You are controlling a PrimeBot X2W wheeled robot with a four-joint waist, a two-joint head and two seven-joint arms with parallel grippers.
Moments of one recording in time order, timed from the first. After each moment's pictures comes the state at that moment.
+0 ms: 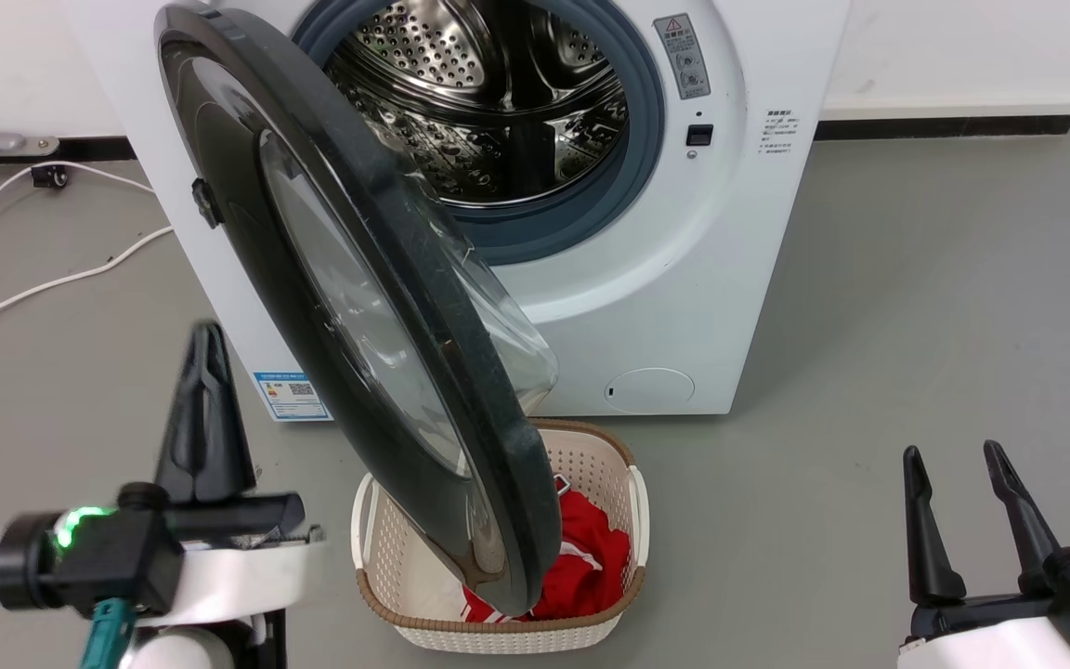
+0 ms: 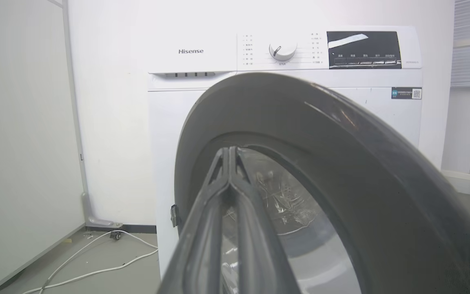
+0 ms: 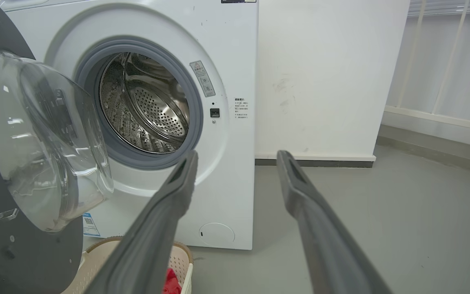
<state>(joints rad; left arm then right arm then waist) -0.03 0.05 0.01 -0.18 -0.05 0.04 -0.26 0.11 -0.05 -0.06 -0.04 0.06 0.13 -0.26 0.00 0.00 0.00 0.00</state>
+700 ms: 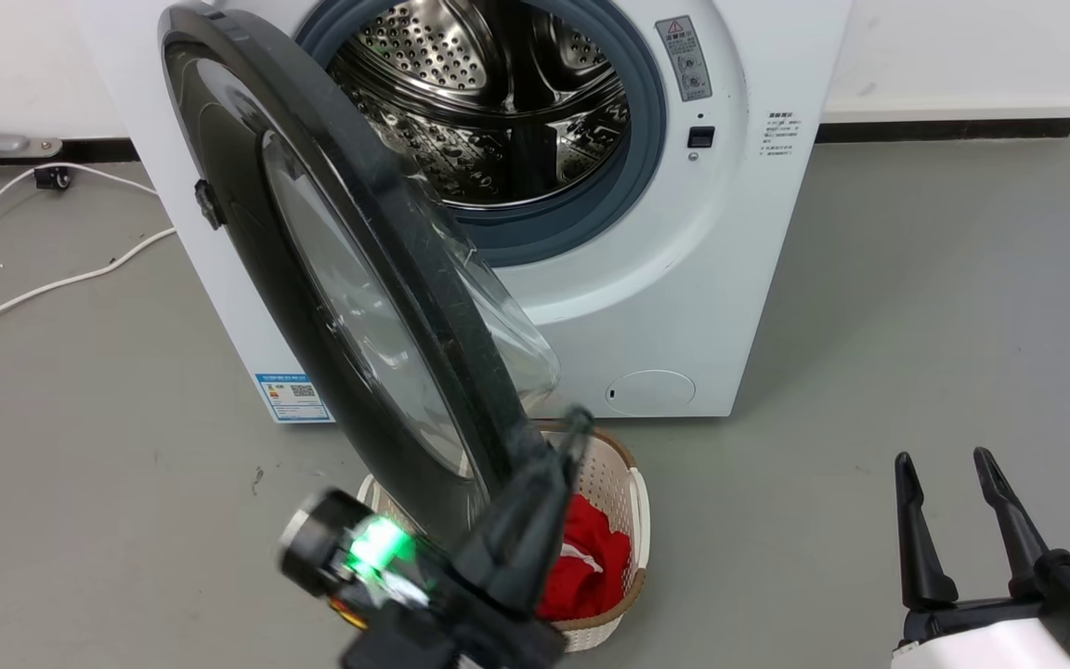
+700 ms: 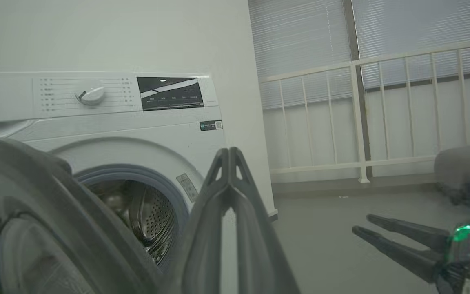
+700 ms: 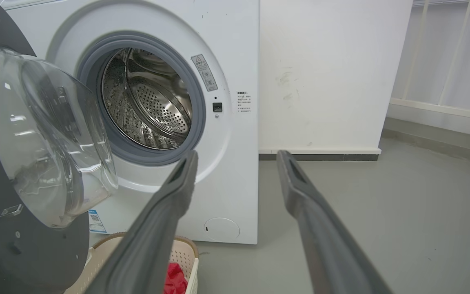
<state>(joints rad) -0.03 0.09 -0.42 -0.36 -0.03 -0.11 -0.26 0.10 -0.05 -0.05 -0.01 0.08 0.13 -0.26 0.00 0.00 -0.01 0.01</state>
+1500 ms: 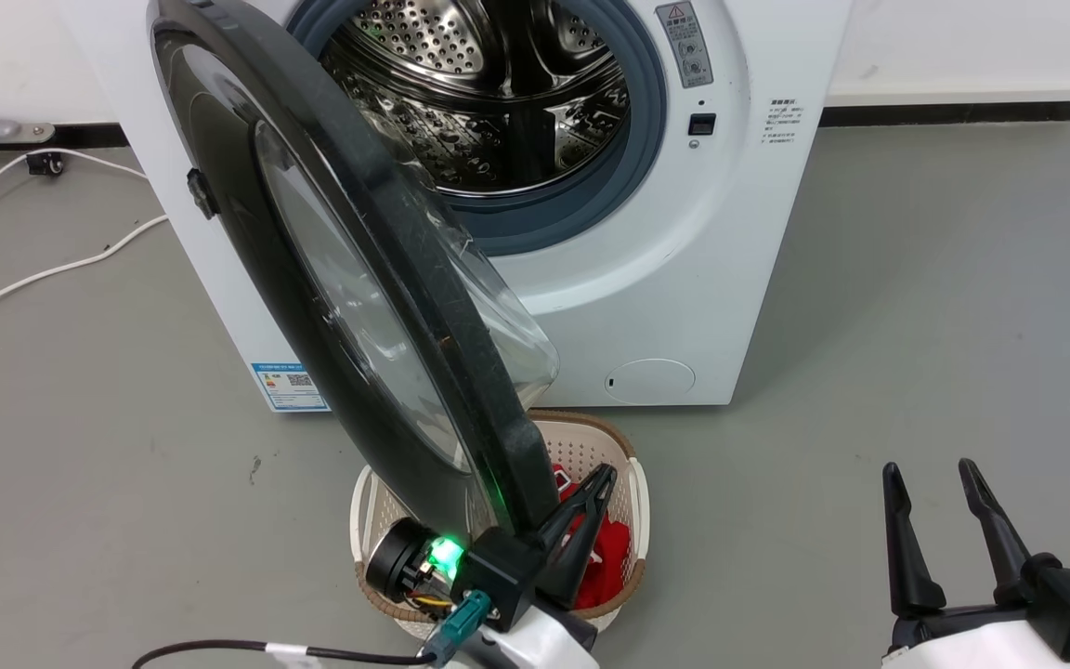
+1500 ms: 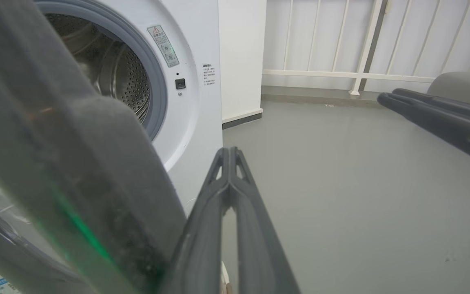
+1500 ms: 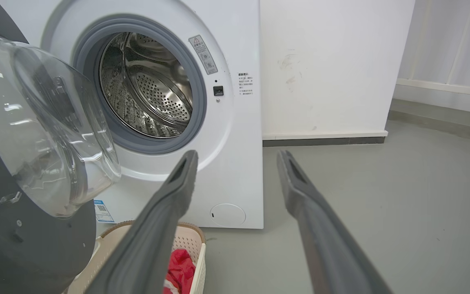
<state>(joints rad) -0.16 0.06 -0.54 0.20 -0.14 -0.06 -0.25 0.10 -0.05 -0.04 0.03 0.11 0.13 -0.26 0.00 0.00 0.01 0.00</state>
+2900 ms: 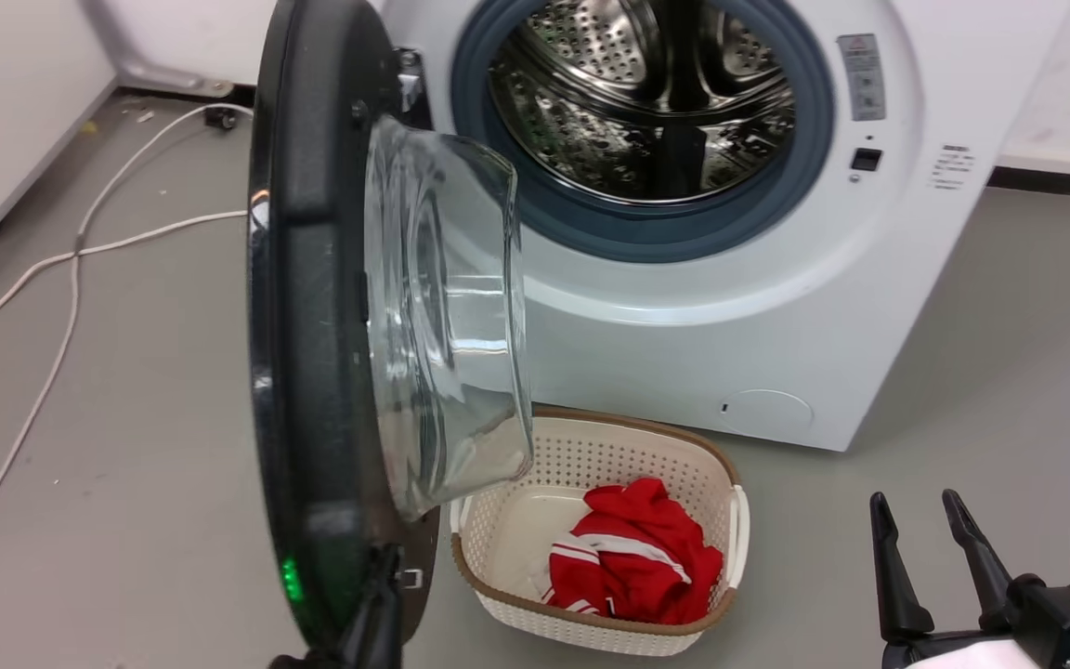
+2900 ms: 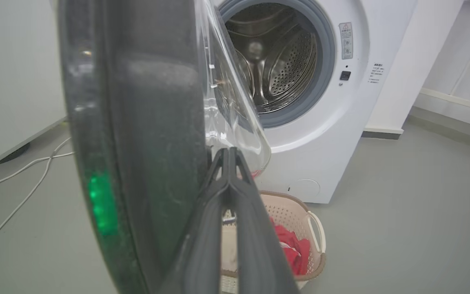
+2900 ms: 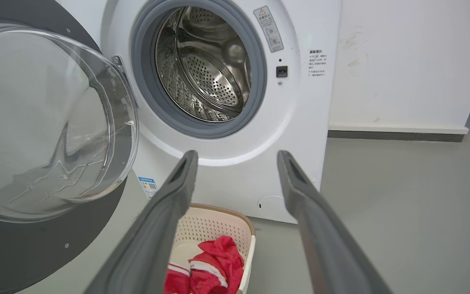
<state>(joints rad) 0.20 0.22 -0.42 -0.16 -0.24 0.27 -0.21 0.12 -0.05 -0.02 0.08 0.15 0.13 -0.26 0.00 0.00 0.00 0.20</state>
